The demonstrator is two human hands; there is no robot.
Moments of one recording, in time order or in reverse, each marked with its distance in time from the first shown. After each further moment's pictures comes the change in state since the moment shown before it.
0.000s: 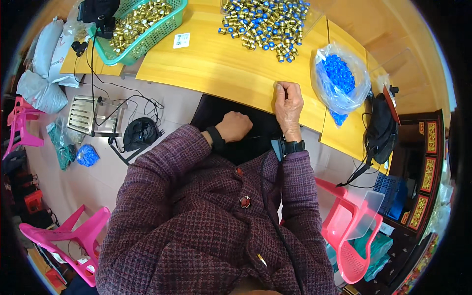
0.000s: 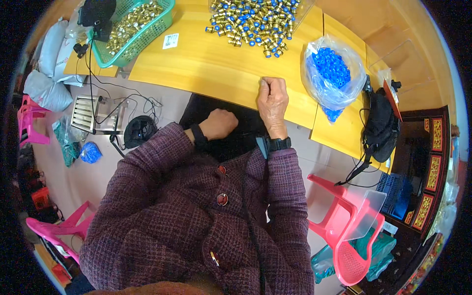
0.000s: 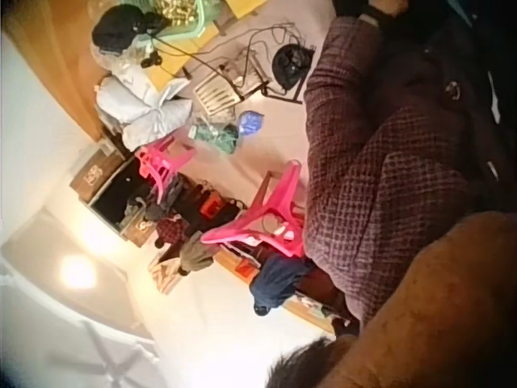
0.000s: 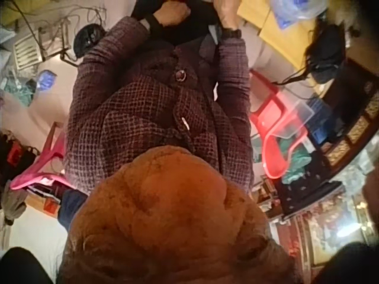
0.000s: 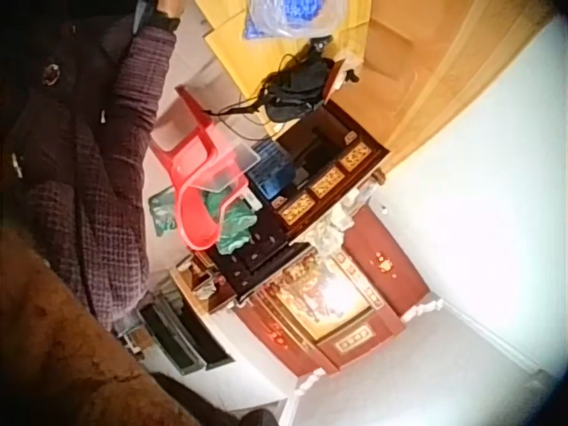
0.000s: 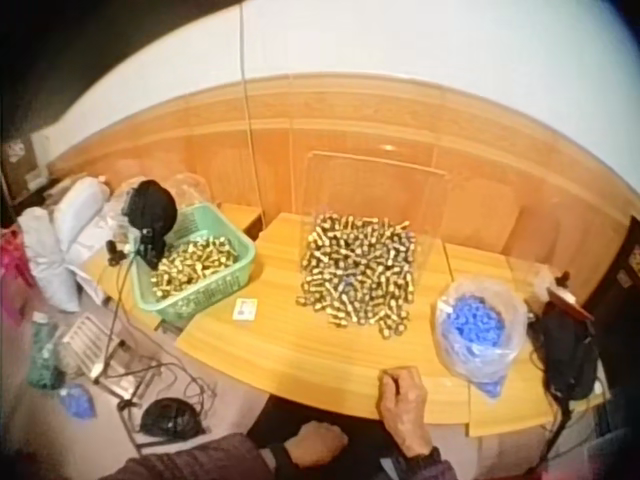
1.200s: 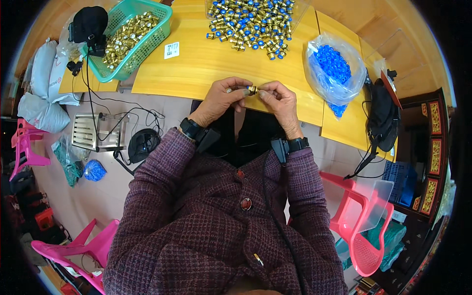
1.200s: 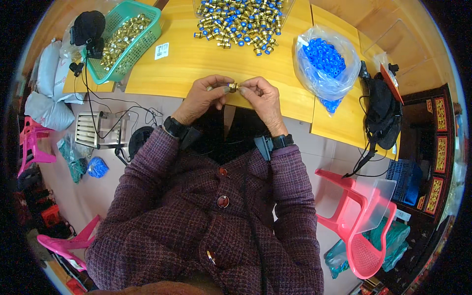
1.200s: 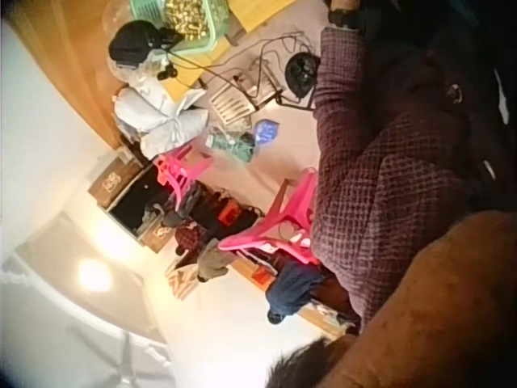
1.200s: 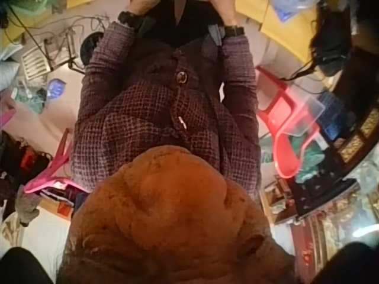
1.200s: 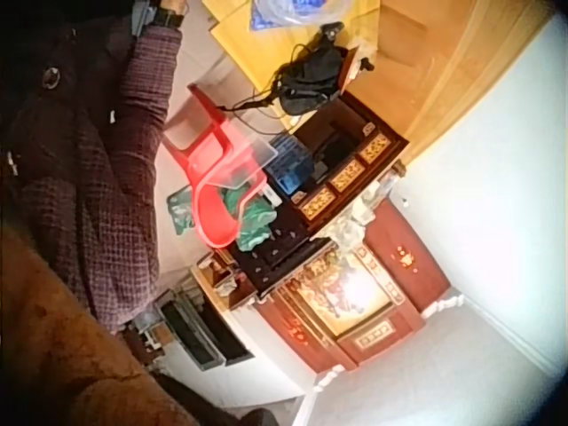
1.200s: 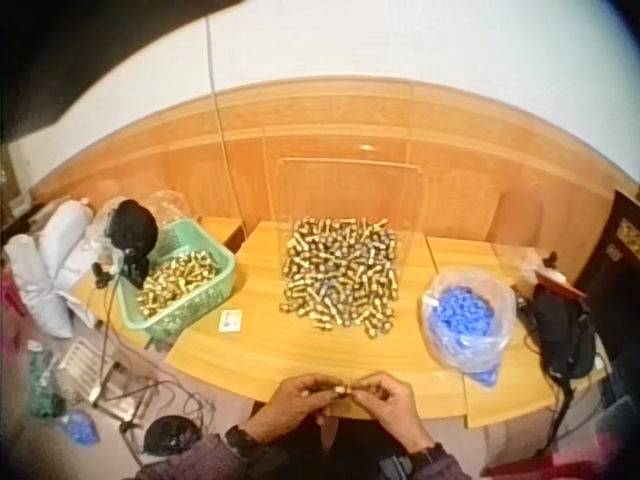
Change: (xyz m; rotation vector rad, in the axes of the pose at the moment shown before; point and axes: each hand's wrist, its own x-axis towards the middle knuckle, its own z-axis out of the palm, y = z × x) left_hand 0.010 -0.036 -0.084 -1.661 0.297 -0.261; right_hand -0.005 -0.003 -0.008 0.717 -0.348 0.470
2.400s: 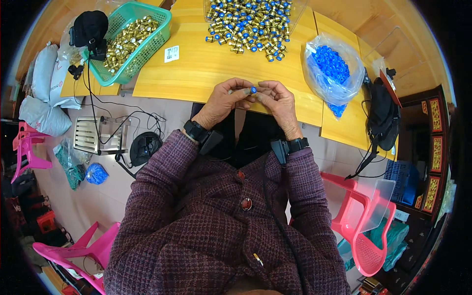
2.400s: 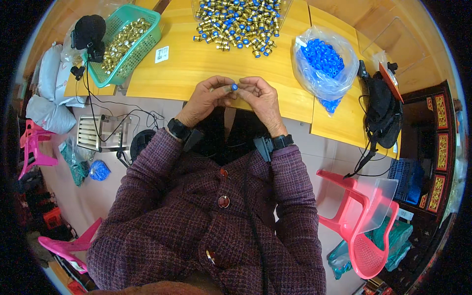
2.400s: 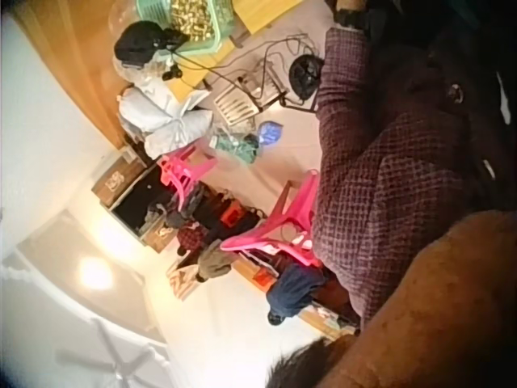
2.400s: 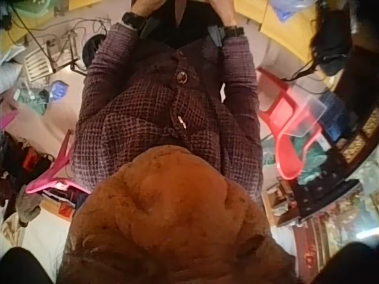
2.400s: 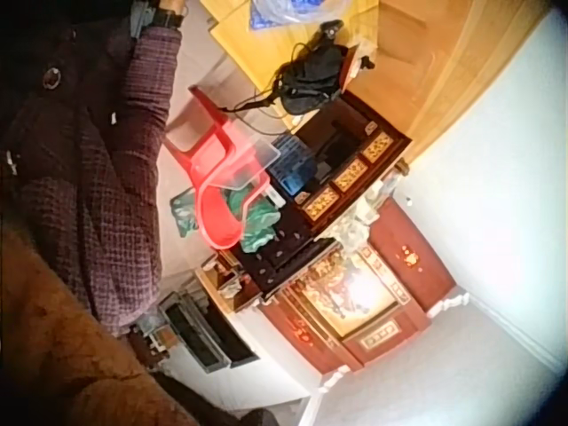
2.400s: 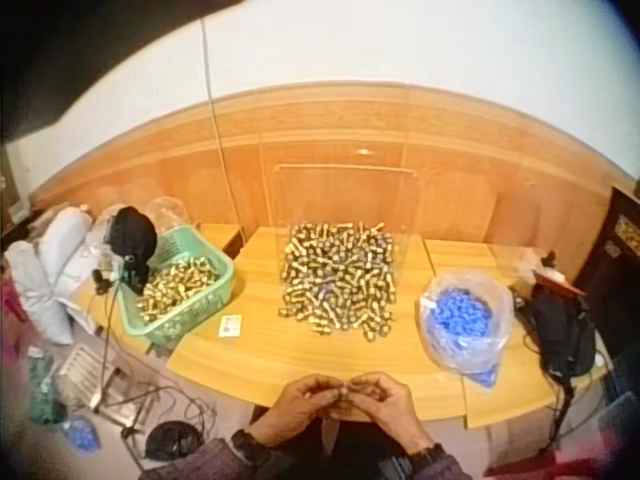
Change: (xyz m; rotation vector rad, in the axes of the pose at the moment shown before) left_hand 0.006 -0.009 0.004 -0.217 -0.042 0.041; right_hand 0.003 -0.004 0.005 0.119 -0.014 0.015
